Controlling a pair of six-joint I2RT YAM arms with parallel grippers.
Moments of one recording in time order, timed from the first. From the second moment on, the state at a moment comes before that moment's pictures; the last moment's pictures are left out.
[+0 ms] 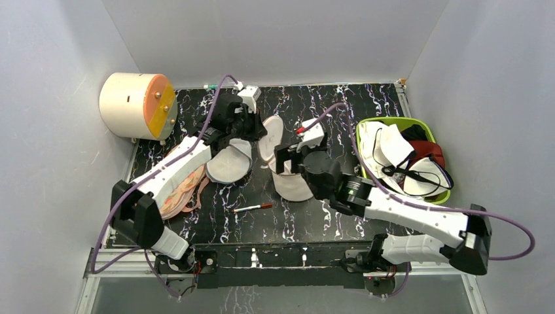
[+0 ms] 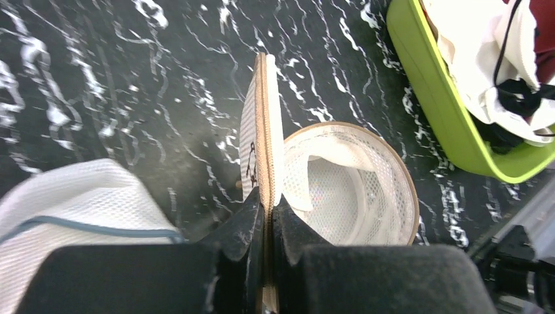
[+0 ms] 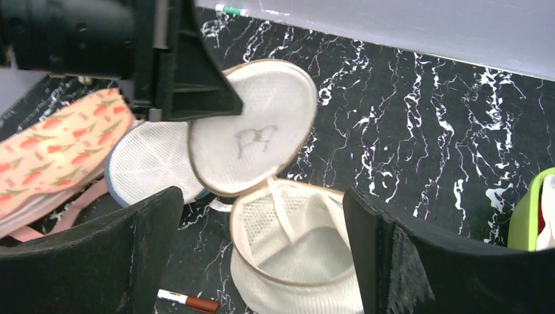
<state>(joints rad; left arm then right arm) -0.53 1.53 1.28 -0.35 0.21 -0.32 1.09 1.17 0.95 0.02 0.70 0.15</state>
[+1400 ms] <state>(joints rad) -1.20 1.62 0.92 -0.04 -0.49 0.47 0.45 0.66 0.96 -0.43 0.31 0.37</state>
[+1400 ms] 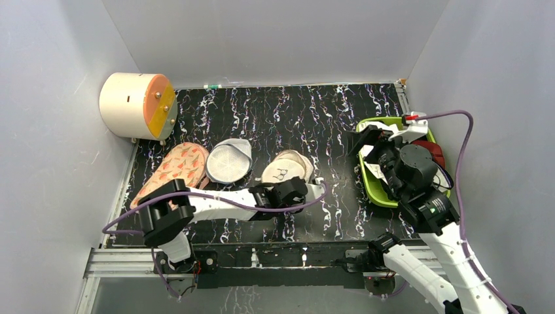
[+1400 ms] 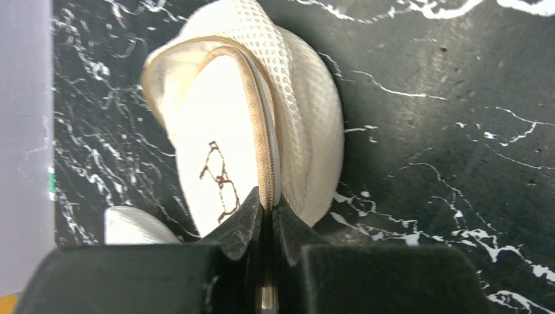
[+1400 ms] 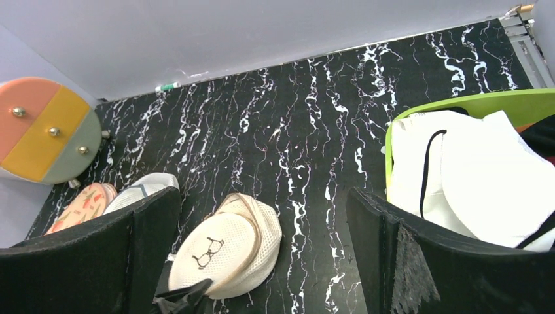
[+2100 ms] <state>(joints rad) -1.23 1.63 0.92 -0.11 -0.43 0.40 0.45 0.62 0.90 -0.43 0.30 0.37</state>
